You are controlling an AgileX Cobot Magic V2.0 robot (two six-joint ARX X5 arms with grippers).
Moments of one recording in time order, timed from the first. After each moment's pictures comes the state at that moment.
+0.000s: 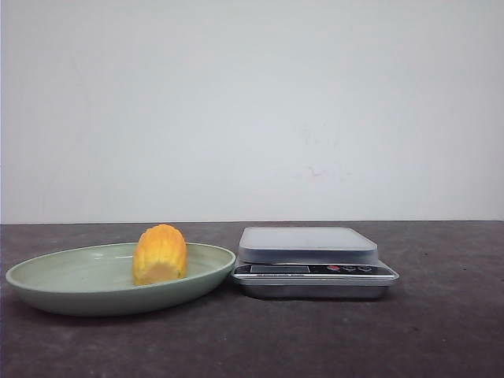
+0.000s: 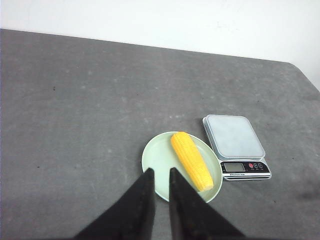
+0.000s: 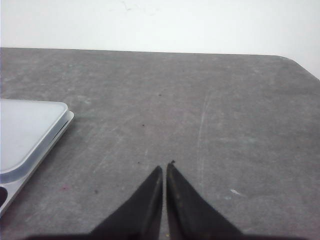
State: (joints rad) left arm -0.56 0.54 1.54 -1.42 -0.24 -0.36; right arm 0.17 0.00 0.02 -0.16 0.11 0.06
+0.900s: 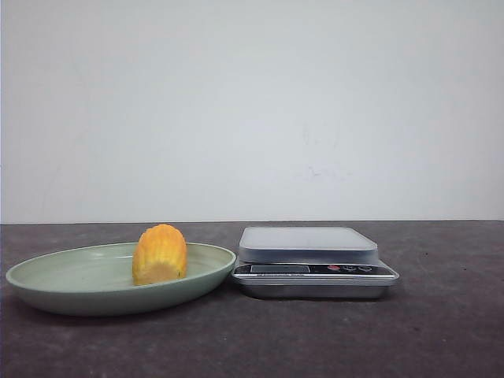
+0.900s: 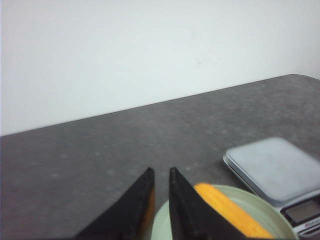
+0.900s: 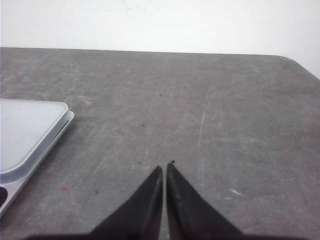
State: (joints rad) left arm -0.40 0.20 0.32 -0.16 -0.04 0.07; right arm 0.17 0.00 0.02 -0.16 0.11 0.06
